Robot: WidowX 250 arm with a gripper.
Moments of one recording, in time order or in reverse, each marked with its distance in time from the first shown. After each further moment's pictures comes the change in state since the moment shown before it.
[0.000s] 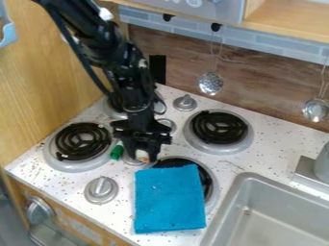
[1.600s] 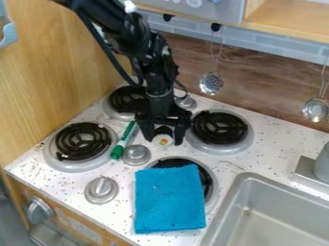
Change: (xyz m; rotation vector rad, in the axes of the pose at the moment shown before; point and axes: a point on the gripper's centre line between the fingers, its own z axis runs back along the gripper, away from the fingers) arm 0.039 -0.022 0.011 -0.001 -0.077 -0.001
